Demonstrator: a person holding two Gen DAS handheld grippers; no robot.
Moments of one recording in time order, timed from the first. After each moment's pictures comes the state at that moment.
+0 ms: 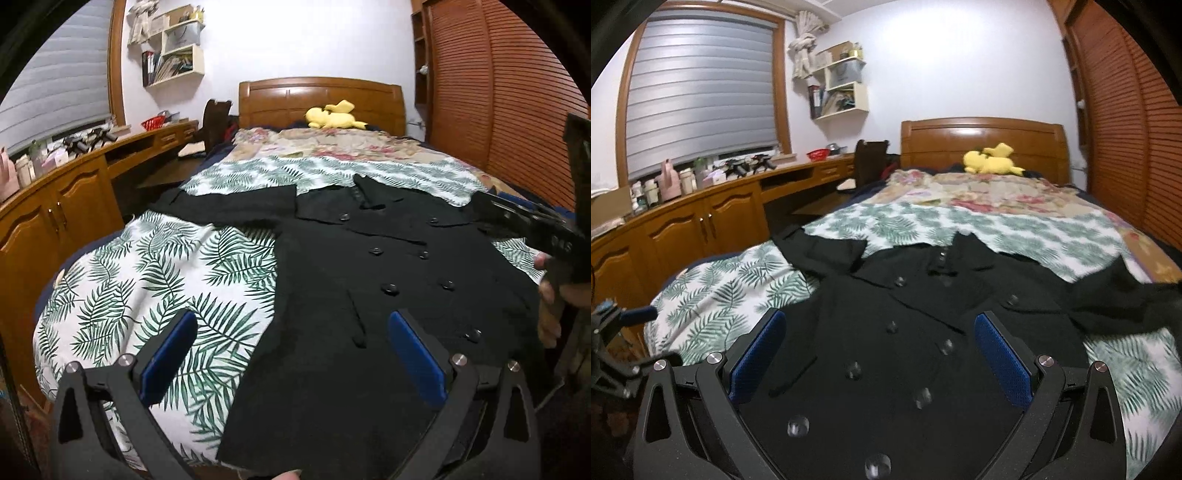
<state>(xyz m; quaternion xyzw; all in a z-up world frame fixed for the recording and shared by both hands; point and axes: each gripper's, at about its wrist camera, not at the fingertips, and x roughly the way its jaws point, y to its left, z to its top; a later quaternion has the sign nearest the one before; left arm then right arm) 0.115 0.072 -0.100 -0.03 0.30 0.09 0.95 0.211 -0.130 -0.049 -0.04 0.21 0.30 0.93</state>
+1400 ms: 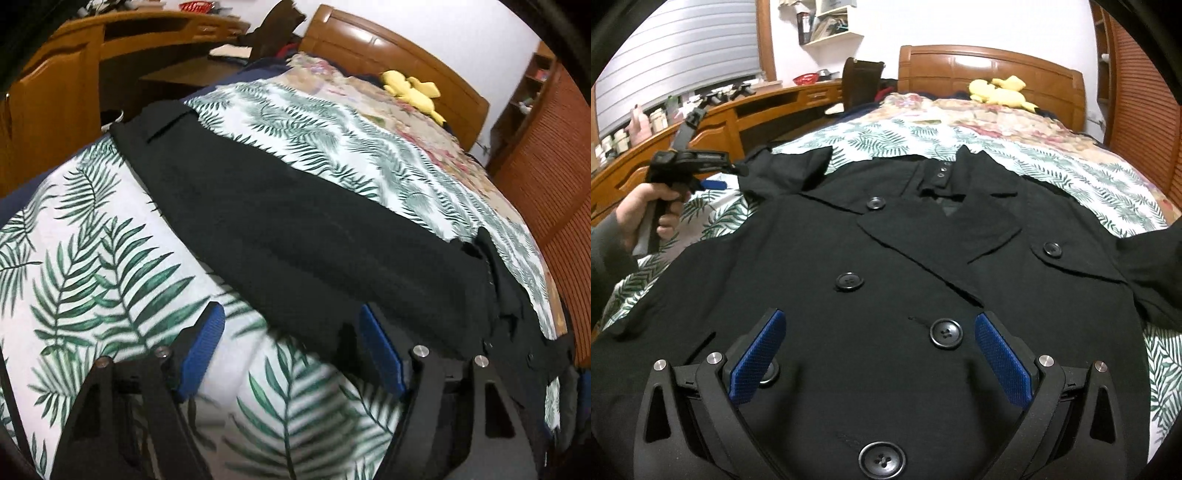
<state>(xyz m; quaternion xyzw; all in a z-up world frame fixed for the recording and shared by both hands) 0.416 0.318 -0.192 -0.23 0.40 0.10 0.88 0.323 -0.102 -0.150 -0.10 0.33 0.28 0.89</state>
